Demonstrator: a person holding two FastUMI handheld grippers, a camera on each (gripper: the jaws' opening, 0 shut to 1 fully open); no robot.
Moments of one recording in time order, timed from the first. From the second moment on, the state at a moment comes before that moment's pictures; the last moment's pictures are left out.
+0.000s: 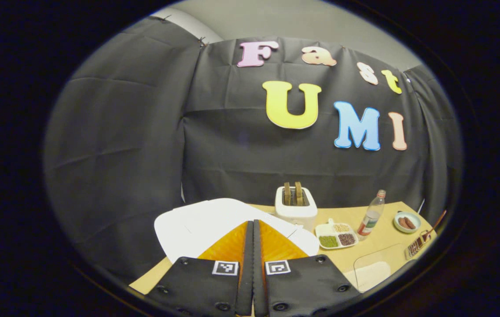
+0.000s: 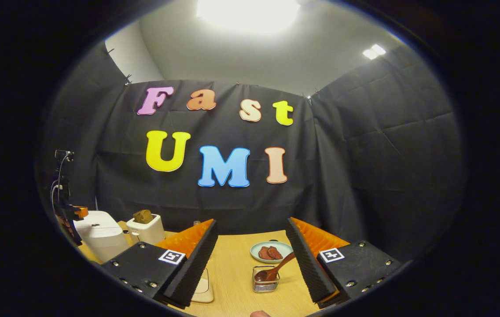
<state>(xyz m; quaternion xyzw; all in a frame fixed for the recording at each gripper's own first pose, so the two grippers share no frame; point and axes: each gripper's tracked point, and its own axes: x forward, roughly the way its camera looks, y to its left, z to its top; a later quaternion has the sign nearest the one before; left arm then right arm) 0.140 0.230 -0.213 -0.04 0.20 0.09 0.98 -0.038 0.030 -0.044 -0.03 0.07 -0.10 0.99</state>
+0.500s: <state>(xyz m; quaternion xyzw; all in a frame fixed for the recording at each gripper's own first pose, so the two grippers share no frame) 0.152 0.232 -0.272 -0.05 0.24 0.09 0.97 -0.047 0.023 -0.046 -0.04 0.07 -0.12 0.99</state>
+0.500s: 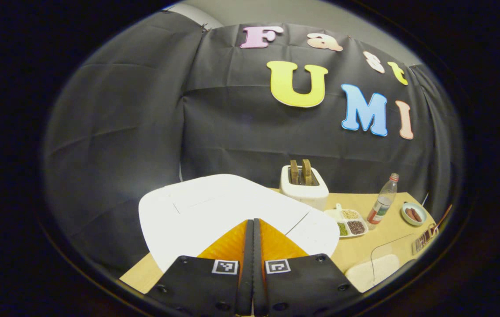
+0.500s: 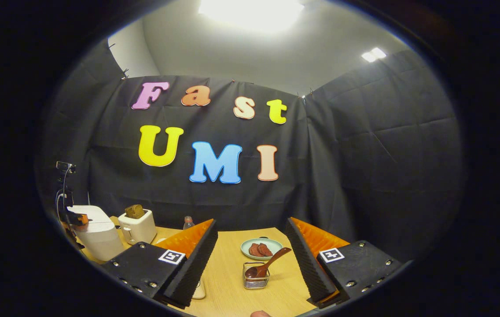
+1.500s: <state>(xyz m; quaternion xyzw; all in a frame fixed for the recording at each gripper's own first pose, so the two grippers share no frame) 0.143 0.229 -0.149 0.02 0.12 0.12 0.98 -0.018 0.004 -0.047 -0.02 0.07 -0.07 1.00</state>
